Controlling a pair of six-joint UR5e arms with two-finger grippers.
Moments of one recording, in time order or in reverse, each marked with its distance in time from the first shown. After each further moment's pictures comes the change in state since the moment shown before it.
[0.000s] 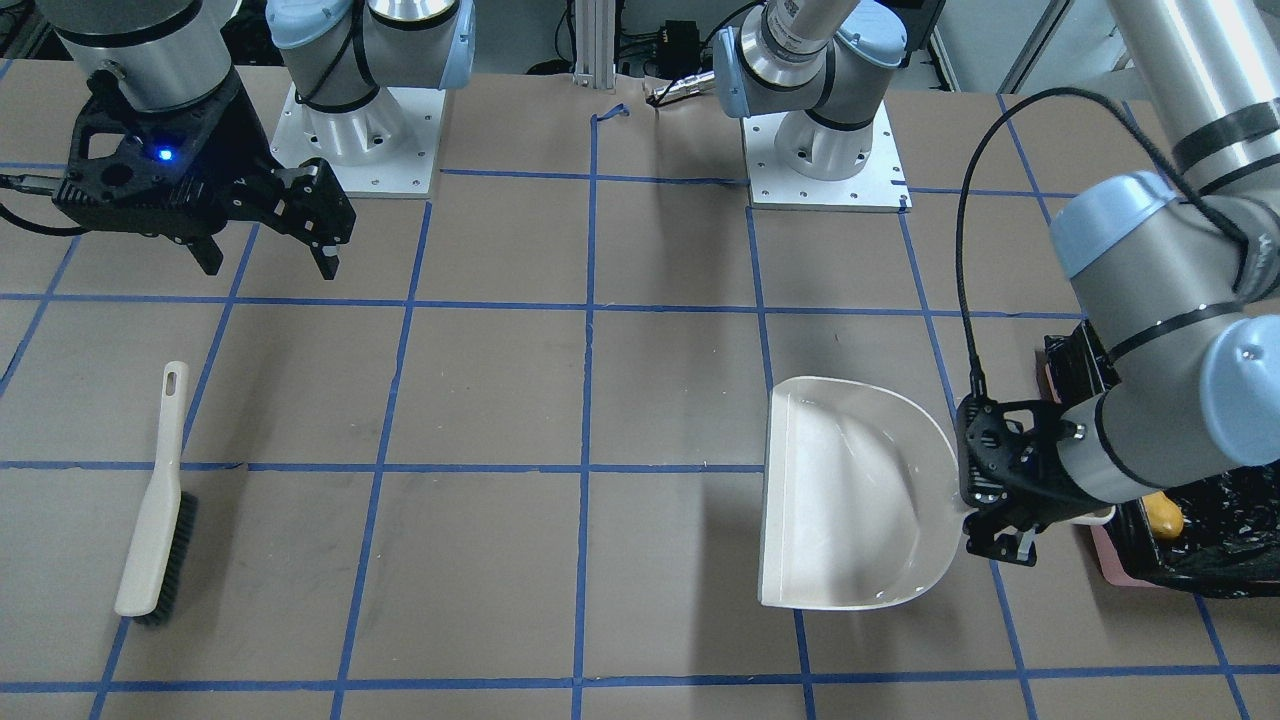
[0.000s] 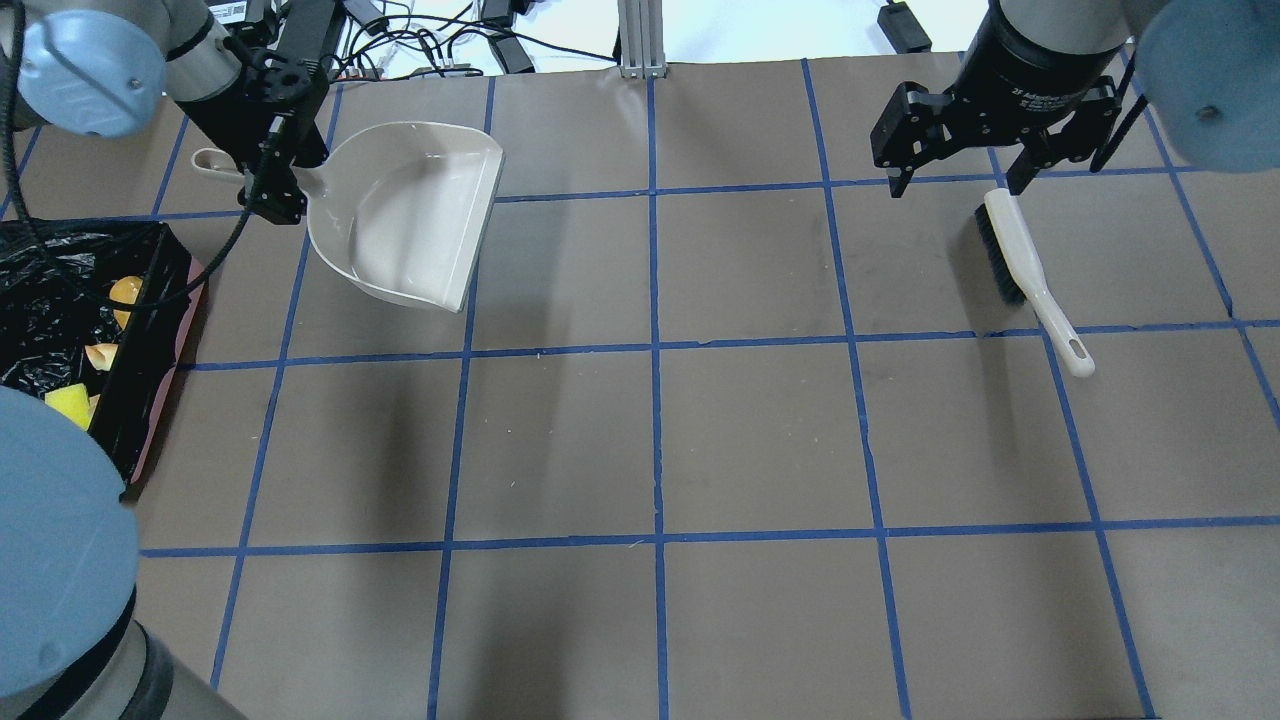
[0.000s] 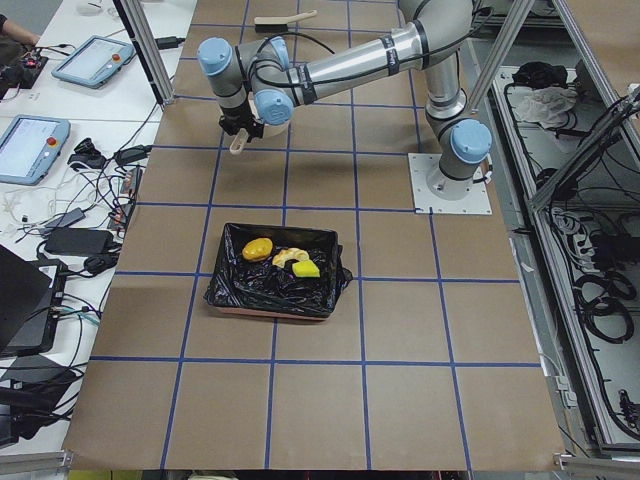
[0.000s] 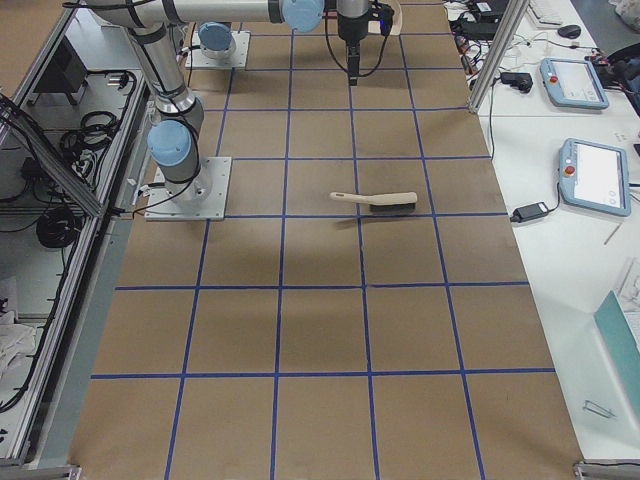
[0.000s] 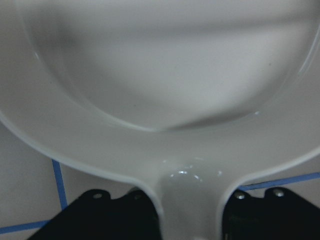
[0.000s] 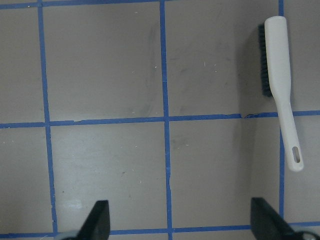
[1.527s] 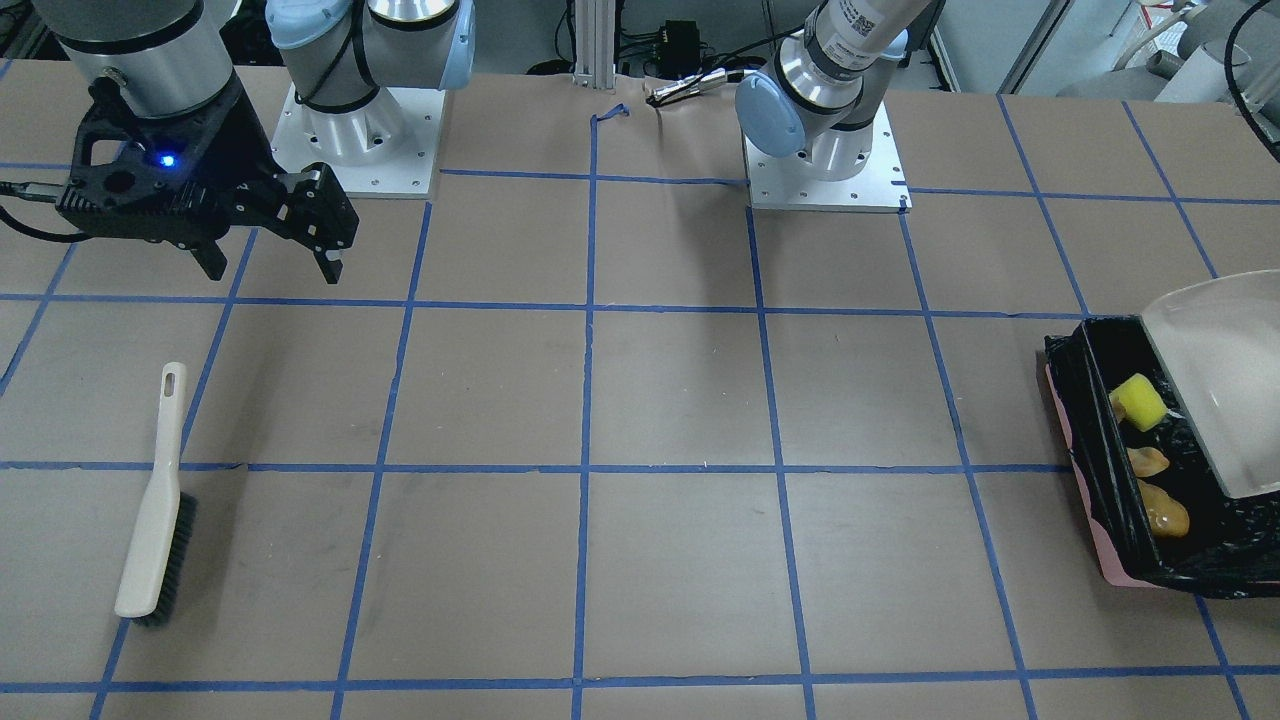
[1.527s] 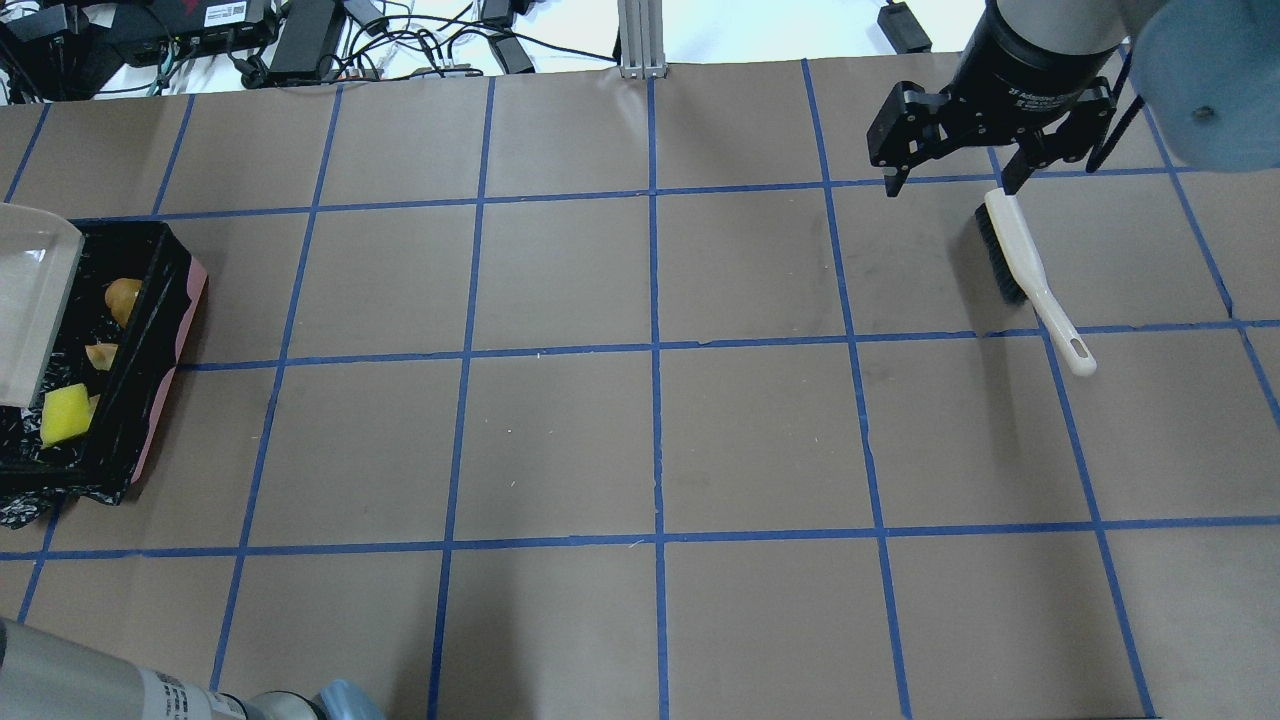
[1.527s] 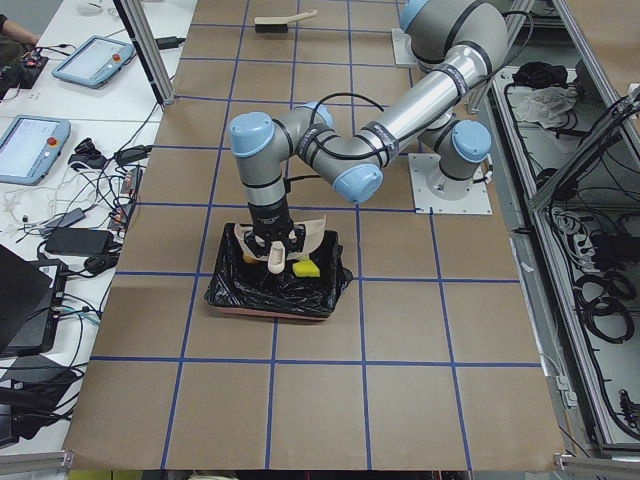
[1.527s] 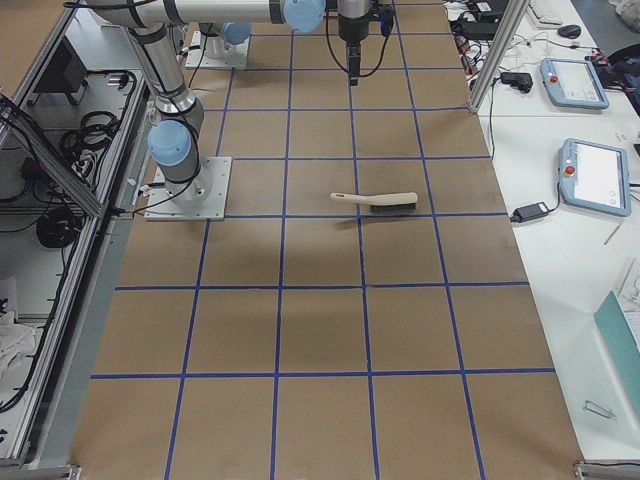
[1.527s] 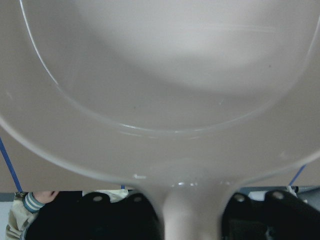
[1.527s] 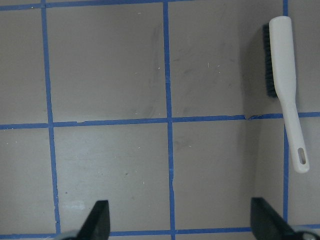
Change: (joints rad) left arm 0.519 0.141 -0.003 0.077 0.374 0.266; right arm 0.000 0.004 0.000 -0.007 0.010 0.000
